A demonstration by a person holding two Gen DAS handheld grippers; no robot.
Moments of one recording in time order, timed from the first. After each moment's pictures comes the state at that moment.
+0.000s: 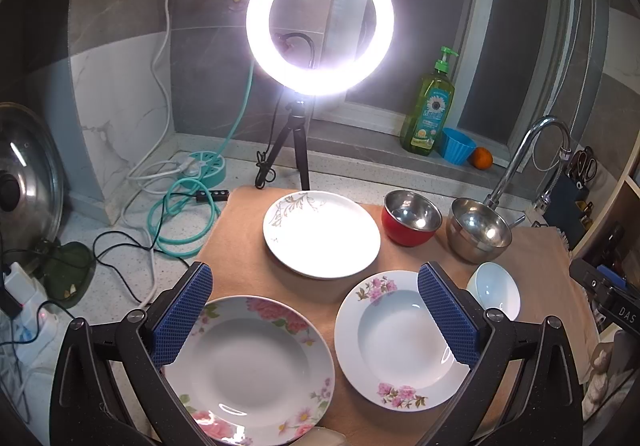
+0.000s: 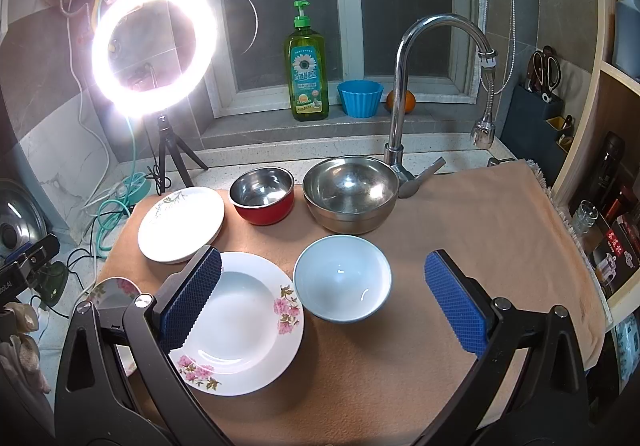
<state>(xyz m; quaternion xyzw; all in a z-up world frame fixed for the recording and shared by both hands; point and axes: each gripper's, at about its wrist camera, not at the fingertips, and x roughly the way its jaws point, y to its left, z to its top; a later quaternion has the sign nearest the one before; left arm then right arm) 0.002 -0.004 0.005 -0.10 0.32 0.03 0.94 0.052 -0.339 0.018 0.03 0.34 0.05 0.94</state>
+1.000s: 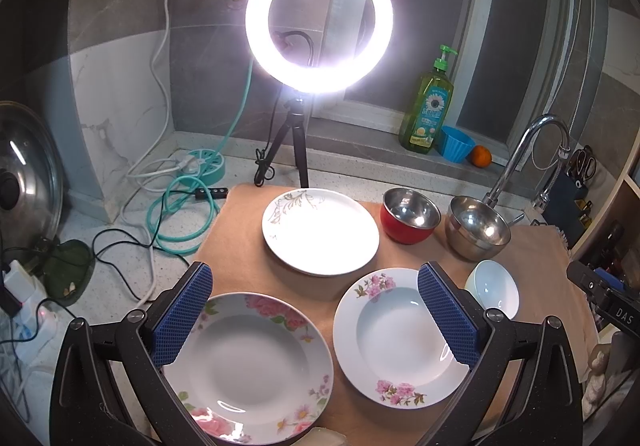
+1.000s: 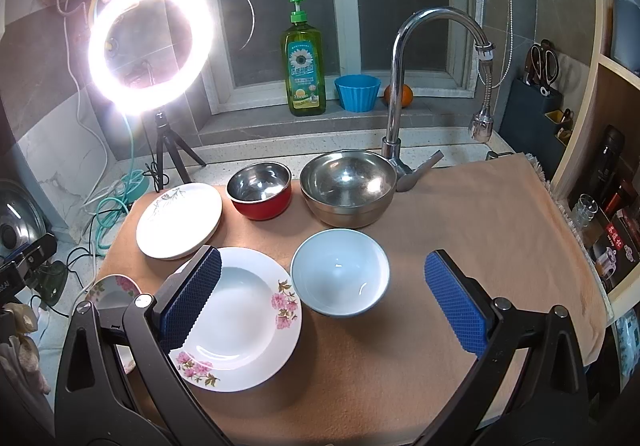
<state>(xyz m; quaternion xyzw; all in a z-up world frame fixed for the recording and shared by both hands) 0.000 -0.006 0.003 -0.10 0.32 0.03 0.94 0.053 -0.340 0.015 0.03 0.34 0.05 0.94</state>
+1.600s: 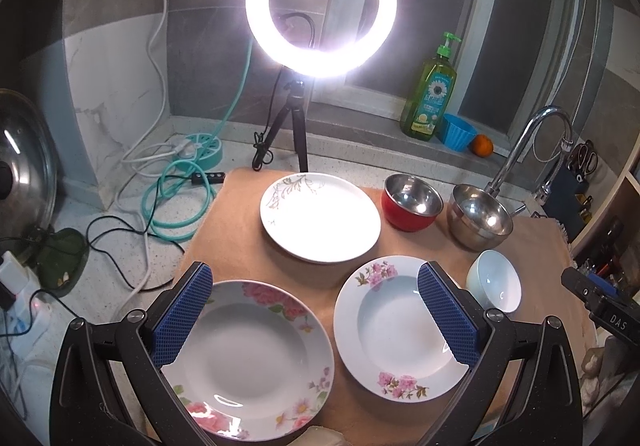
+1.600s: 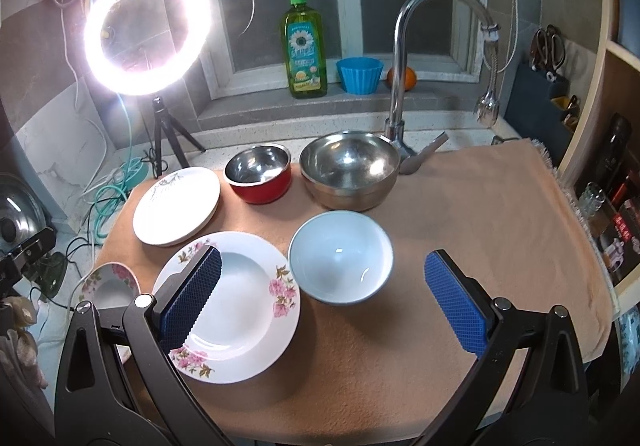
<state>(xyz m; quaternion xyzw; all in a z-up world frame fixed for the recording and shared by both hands) 0.006 -0.003 -0.011 -0.11 0.35 0.02 0.93 0.056 -0.347 -0.011 0.04 0.37 0.06 0.93</state>
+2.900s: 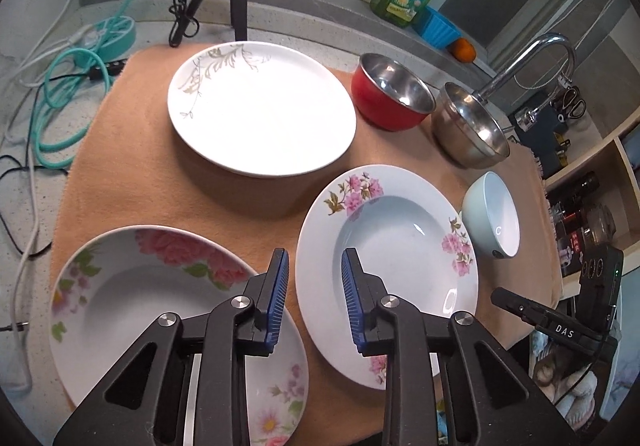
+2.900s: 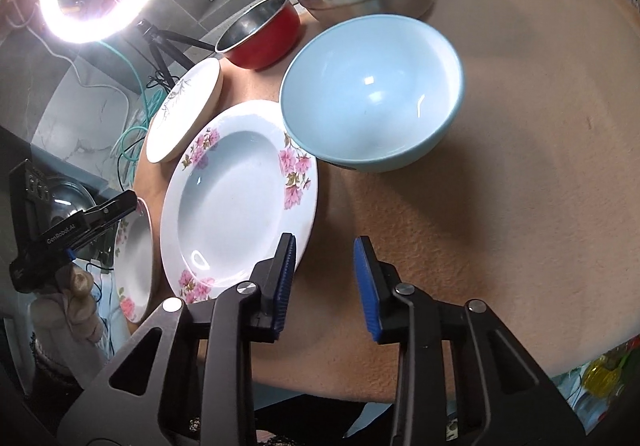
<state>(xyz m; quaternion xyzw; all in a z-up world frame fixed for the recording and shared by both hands) 0.085 -0.009 -0.104 -0.15 0.52 -0.11 0.83 0.082 -0.366 -0.131 0.19 0.56 0.17 0.79</state>
